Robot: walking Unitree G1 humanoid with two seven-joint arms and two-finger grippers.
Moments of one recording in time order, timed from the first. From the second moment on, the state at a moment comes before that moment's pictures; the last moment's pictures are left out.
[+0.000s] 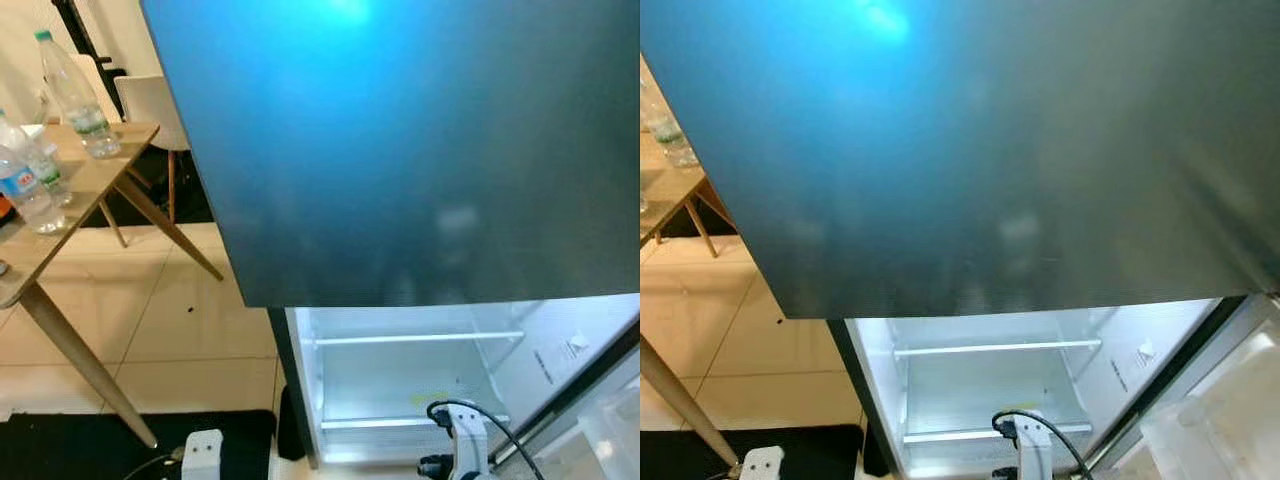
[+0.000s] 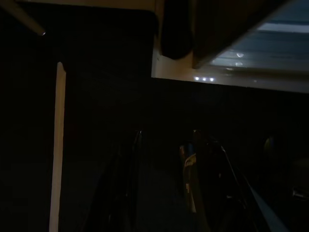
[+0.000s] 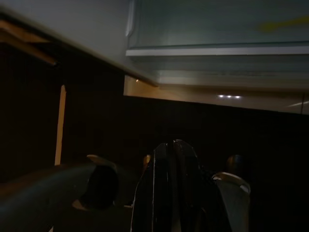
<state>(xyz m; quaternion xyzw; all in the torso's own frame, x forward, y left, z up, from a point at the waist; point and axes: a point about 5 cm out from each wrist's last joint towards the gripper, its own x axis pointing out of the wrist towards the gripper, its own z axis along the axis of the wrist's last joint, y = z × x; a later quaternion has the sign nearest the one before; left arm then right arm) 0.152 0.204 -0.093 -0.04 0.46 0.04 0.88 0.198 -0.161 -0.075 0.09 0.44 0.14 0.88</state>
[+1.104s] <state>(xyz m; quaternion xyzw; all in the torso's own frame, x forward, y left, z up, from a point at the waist) 0.148 0.198 -0.097 -0.03 0.49 0.03 0.87 0.182 -0.163 -0.085 0.05 0.48 0.12 0.87</state>
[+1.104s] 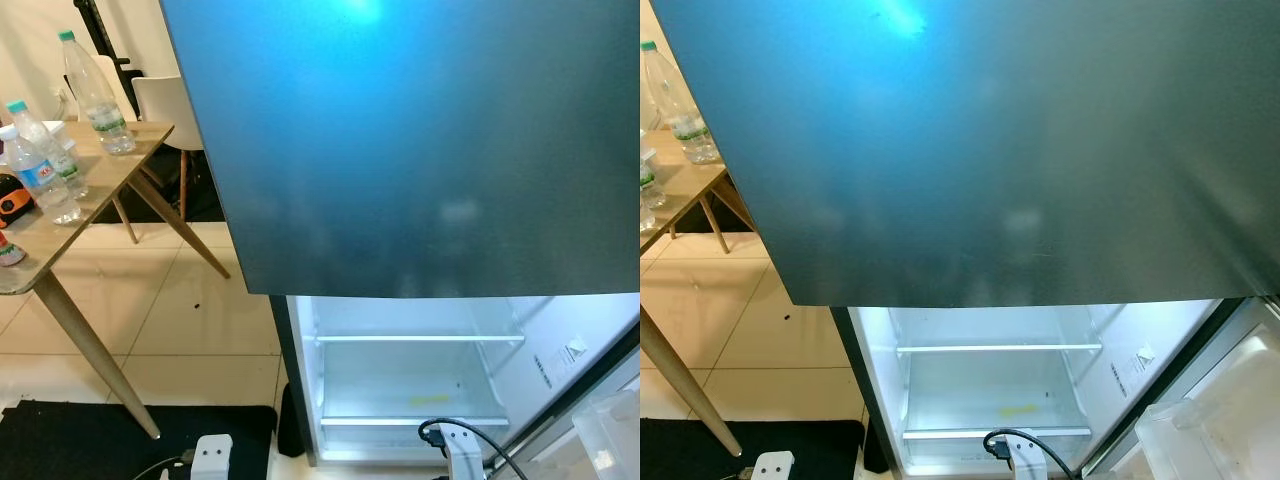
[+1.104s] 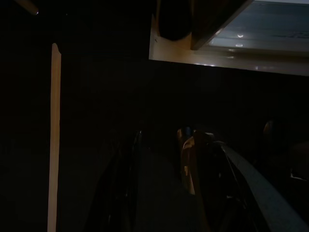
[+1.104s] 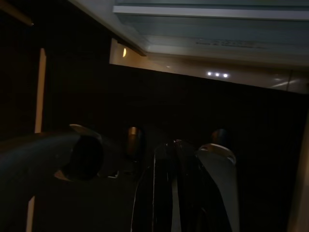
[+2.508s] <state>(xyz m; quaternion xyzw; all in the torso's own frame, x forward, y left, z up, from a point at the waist) 0.150 0.190 -0.097 0.00 0.49 0.01 0.87 0.180 -0.170 -0.086 0.00 0.49 0.13 0.86</state>
